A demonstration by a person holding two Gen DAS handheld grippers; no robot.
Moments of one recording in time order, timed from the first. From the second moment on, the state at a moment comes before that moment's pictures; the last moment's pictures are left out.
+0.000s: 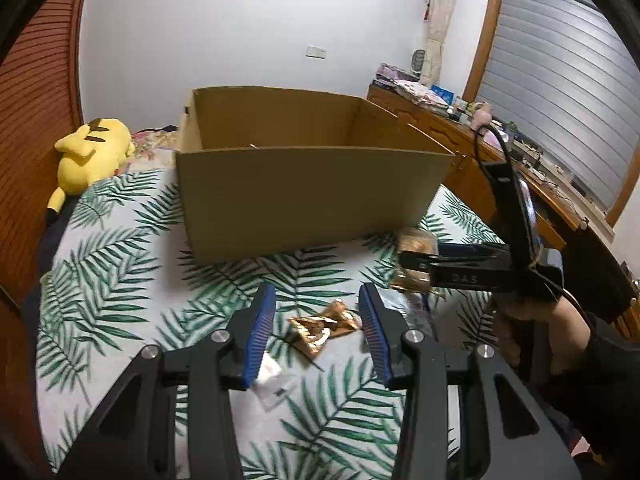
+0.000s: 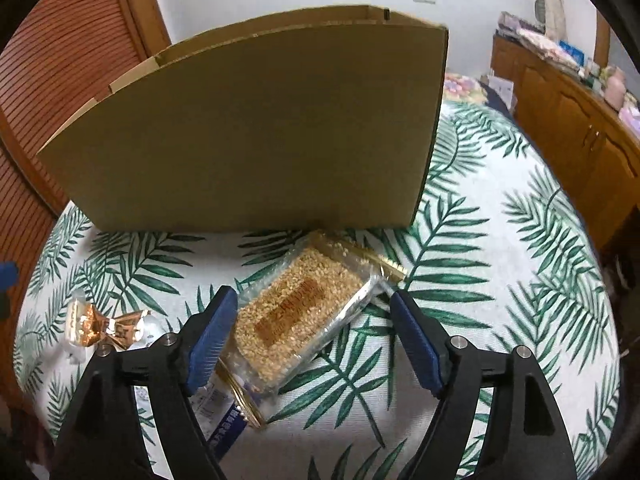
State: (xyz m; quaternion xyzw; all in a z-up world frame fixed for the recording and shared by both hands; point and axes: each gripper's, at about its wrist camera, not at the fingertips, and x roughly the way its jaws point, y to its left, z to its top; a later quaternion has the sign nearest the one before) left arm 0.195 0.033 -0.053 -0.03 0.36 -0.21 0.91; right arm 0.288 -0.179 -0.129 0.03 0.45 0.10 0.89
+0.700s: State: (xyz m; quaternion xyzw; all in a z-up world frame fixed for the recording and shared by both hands) left arm 0.205 -0.063 -0.087 0.02 0.40 -0.25 0.88; right arm 0.264 -0.219 -0.120 0.10 0.44 0.14 0.88
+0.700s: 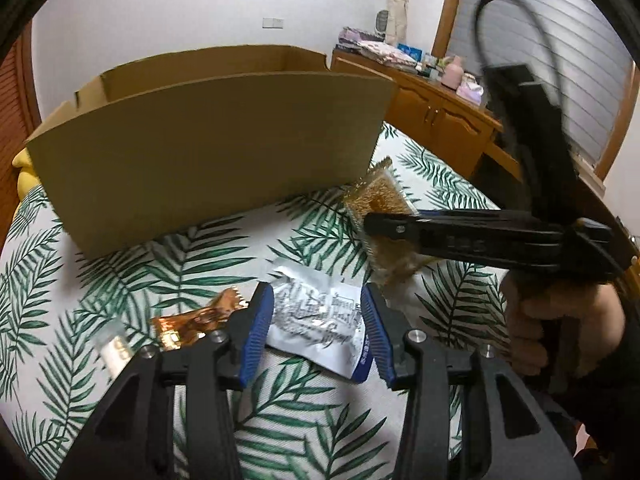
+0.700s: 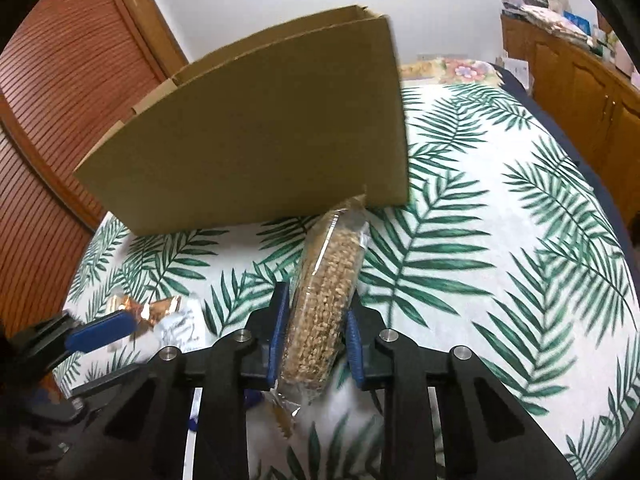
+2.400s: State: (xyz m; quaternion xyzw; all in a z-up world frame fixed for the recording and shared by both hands) left arm 0.202 -0.099 -0.118 0.06 0.44 -0.17 0.88; right arm 0.242 -0.238 -0.137 0.09 0.41 0.16 0.89
